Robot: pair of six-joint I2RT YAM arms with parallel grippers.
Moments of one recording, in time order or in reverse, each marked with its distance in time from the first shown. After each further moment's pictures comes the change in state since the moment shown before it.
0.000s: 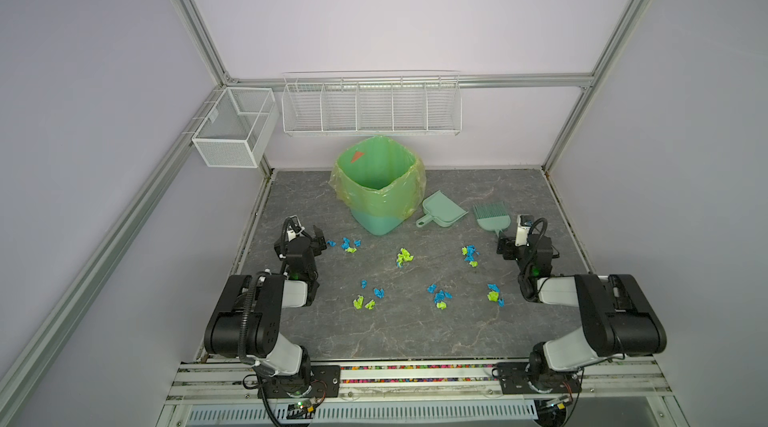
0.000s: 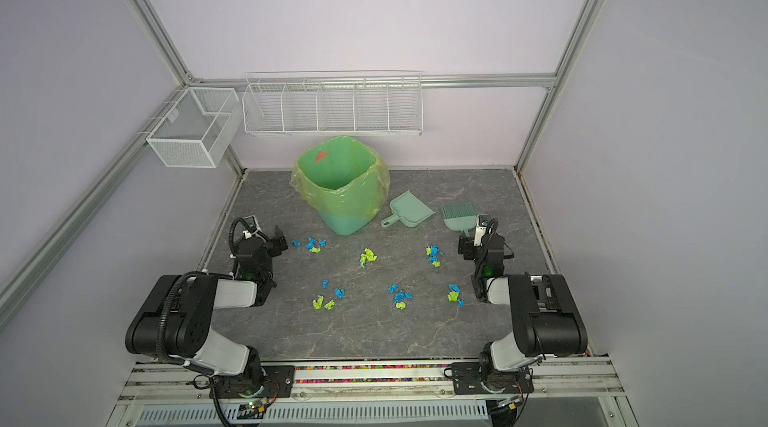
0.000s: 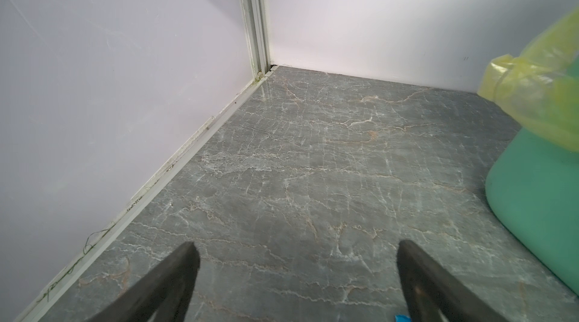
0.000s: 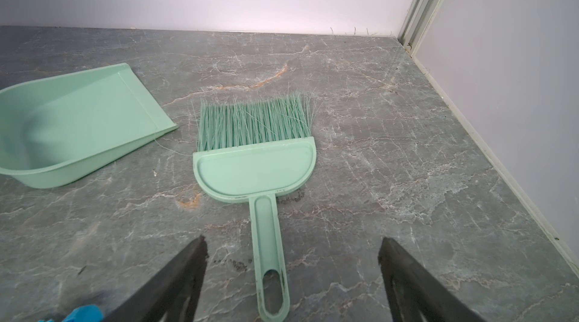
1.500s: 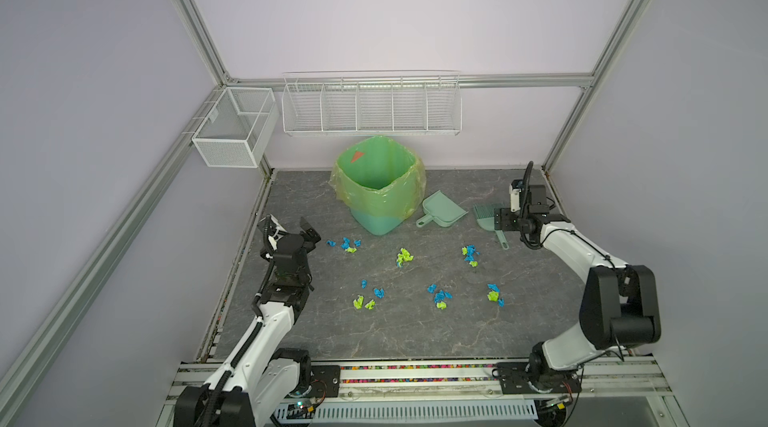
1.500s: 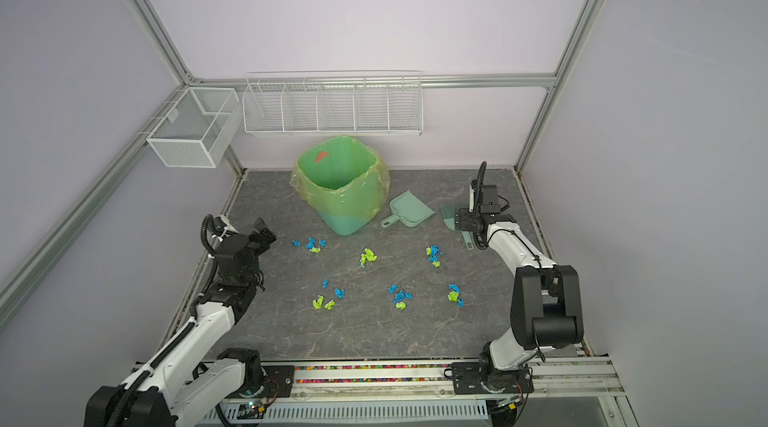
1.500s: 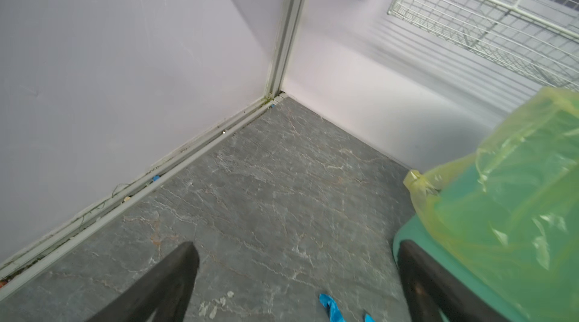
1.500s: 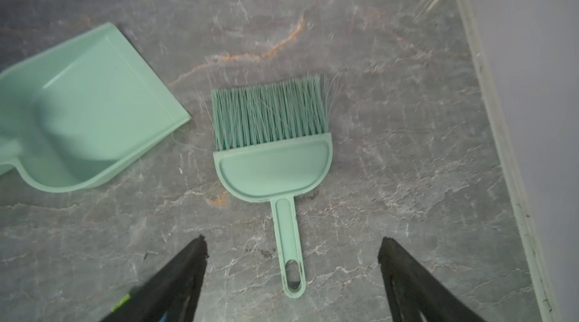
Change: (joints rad) left arm -0.071 -0.633 0.095 -0.730 -0.089 -0.383; right arm 0.044 0.066 0.702 -1.125 0.009 0.031
